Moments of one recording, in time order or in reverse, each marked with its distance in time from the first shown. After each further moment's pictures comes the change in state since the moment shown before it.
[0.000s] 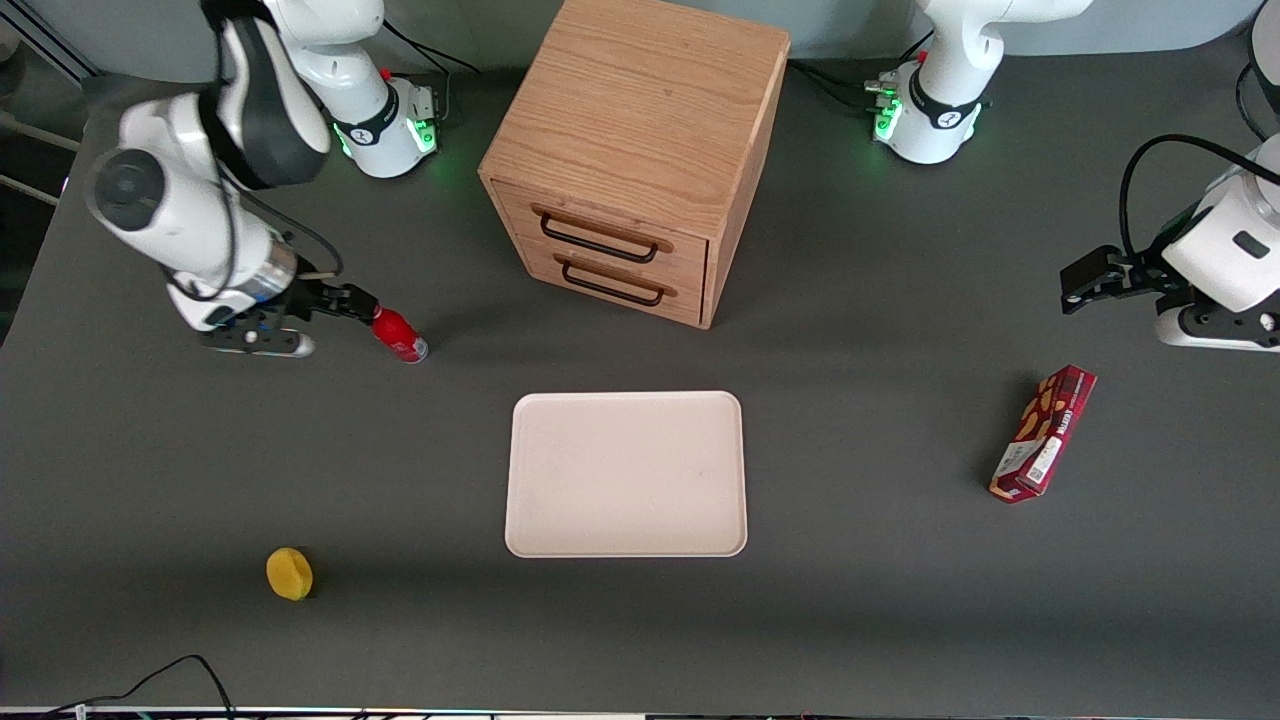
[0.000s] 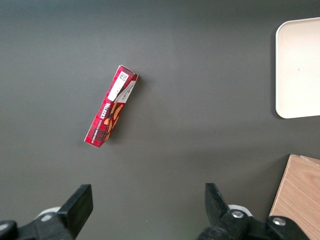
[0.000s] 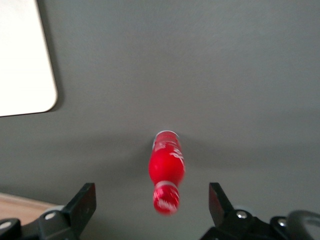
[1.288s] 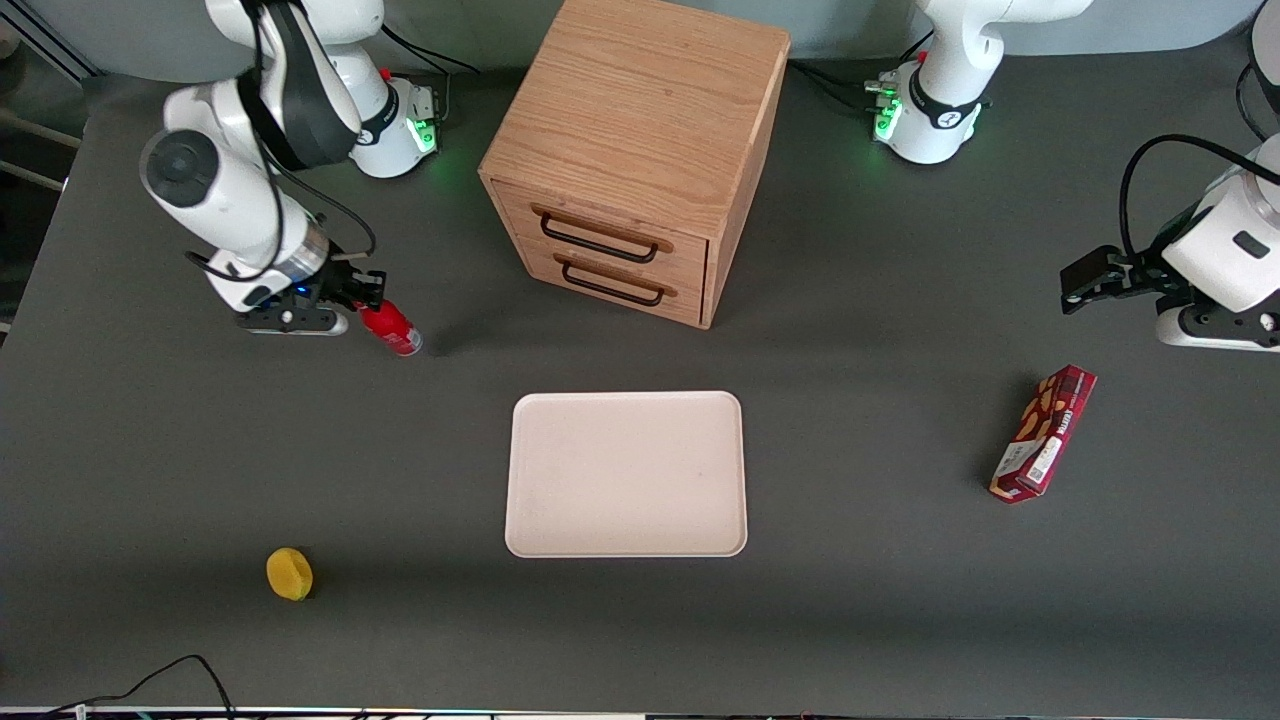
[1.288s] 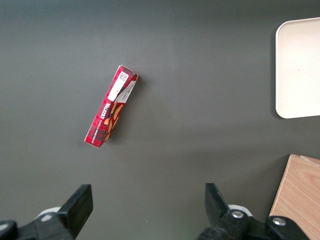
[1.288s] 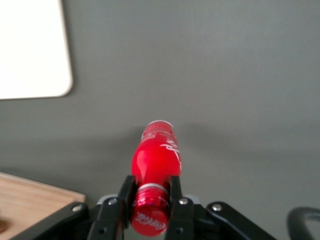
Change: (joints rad) arm 0.000 -0.070 0.034 0.165 -0.002 -0.226 -0.018
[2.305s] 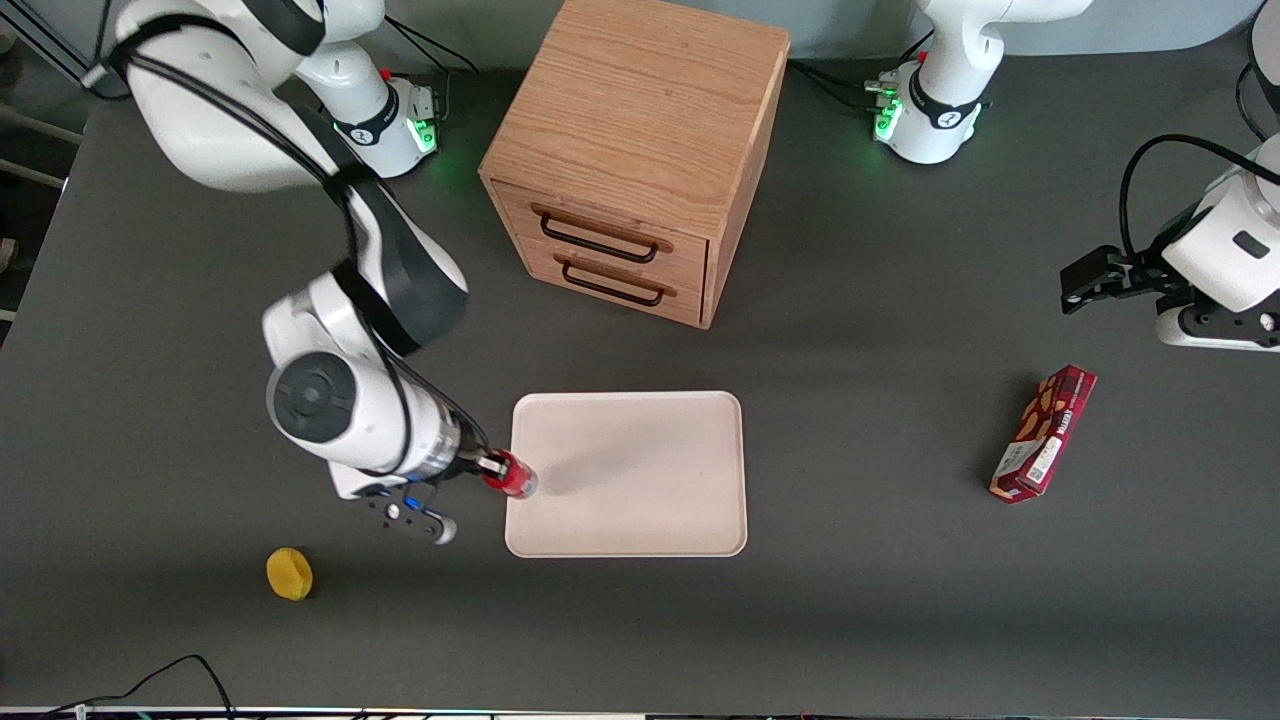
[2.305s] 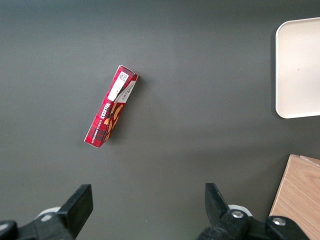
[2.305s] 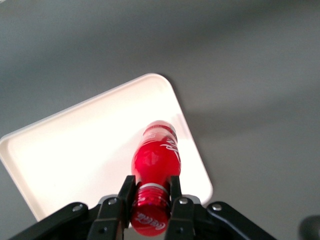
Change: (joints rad) arm 0.144 0.995 0.204 1.121 -0.293 -0.109 0.666
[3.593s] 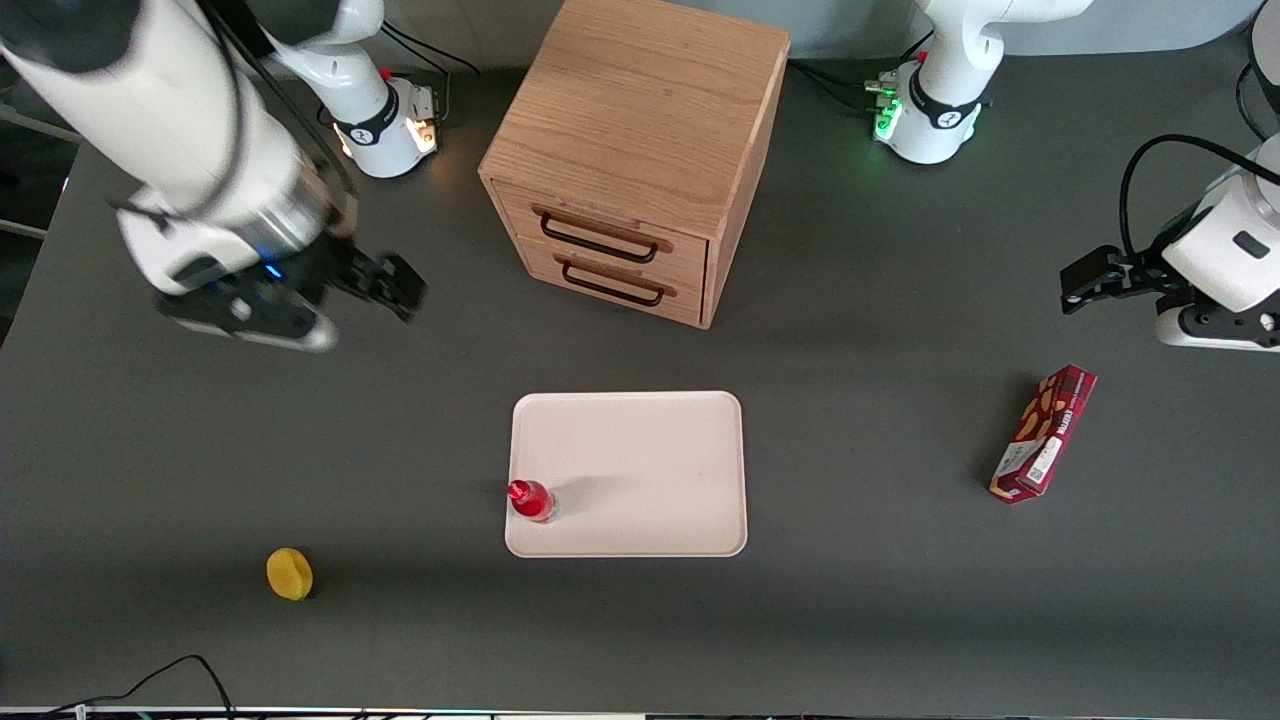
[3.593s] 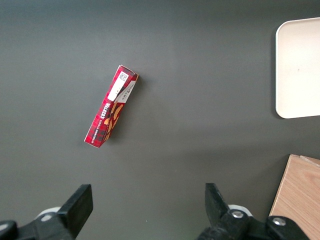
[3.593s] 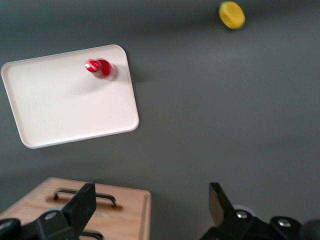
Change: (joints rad) arm -0.152 -0.610 0.042 -0.137 0.106 -0.516 -0.328
